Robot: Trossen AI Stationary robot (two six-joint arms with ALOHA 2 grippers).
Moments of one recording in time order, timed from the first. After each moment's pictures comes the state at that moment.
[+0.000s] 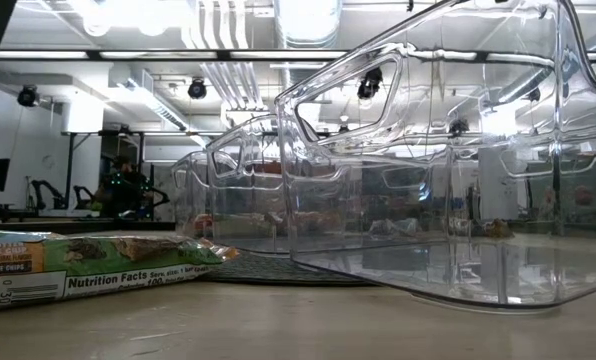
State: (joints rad) left arm 0.30 1.71 2.35 -1.35 0.35 0.07; right arm 0.09 0.61 0.93 -0.34 0.27 0.24
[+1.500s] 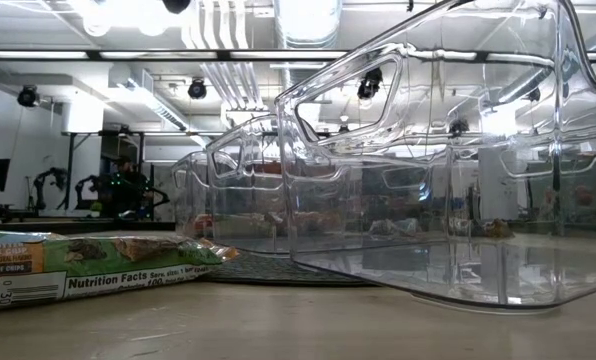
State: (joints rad) left arm 0.22 0.93 1.12 -0.26 0.06 -0.27; right arm -0.14 0.90 1.35 -0.79 0.37 0.27
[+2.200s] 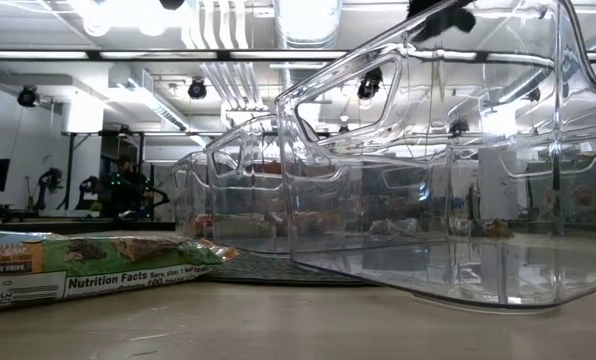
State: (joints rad) left arm 0.22 0.90 1.12 -0.26 0.06 -0.25; right arm -0.42 1.26 1.58 -1.08 0.16 0.29
